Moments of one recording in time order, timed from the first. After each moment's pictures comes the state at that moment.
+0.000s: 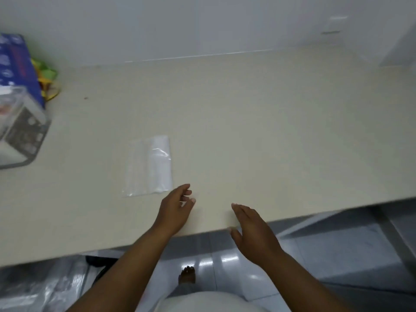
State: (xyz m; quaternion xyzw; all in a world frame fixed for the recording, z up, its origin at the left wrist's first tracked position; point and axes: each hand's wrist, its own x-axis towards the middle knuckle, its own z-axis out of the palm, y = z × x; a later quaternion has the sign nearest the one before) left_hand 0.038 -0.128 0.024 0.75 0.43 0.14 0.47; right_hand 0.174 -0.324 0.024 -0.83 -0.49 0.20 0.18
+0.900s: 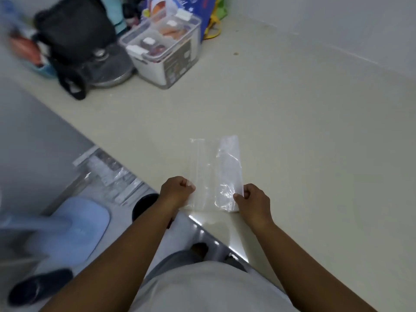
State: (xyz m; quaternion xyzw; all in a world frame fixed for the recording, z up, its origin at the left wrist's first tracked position) left_hand -0.113 -0.039 0.001 0.38 0.76 0.19 0.49; right_hand 0.105 -0.070 -0.001 -0.75 -0.49 0.39 0.21
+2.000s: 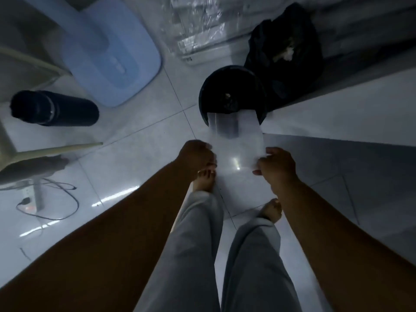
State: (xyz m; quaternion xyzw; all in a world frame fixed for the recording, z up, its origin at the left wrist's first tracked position) left_hand -0.362 -0.206 -0.390 -0.10 0.73 0.28 0.61; right_hand -0.182 -0.120 -0.397 -0.73 -0.43 0.52 -0.08
